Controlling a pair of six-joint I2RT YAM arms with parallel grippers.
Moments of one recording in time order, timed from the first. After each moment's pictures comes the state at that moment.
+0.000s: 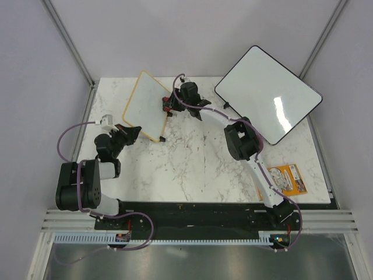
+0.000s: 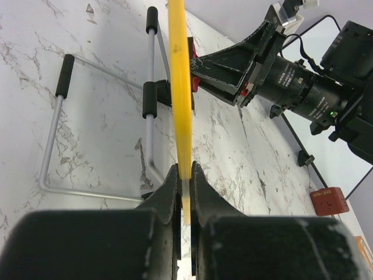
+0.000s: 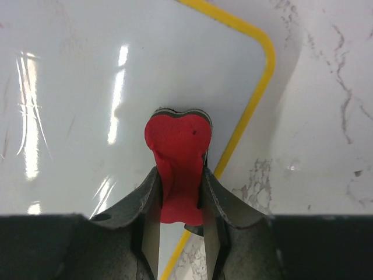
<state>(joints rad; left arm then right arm) 0.11 1.47 0.32 1.05 0.47 -0.64 0.59 2.63 2.22 -0.03 -0.20 0.73</state>
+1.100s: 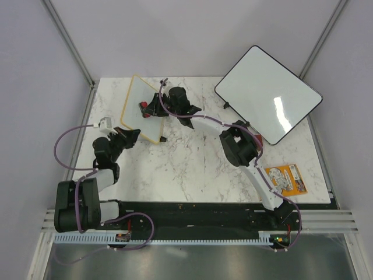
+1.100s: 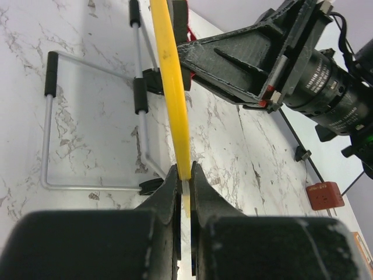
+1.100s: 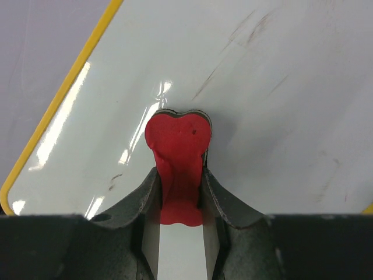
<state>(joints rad) 0.11 1.30 0.28 0.90 0.44 -0.63 0.72 2.54 2.10 0.21 -0.37 0.70</state>
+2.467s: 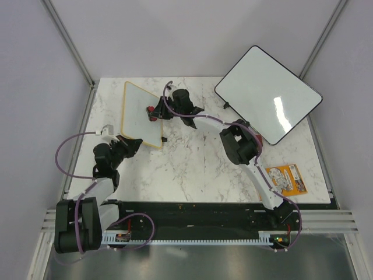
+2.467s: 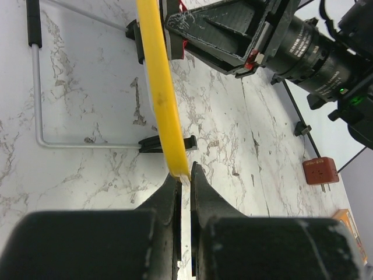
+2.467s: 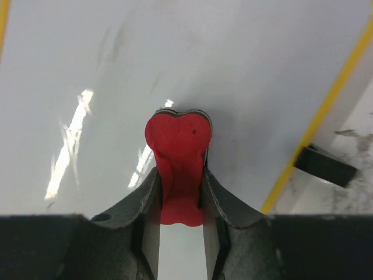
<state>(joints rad) 0.10 1.08 0.20 0.66 0.46 -0.63 0.68 2.55 2.05 0.16 -0.38 0.73</state>
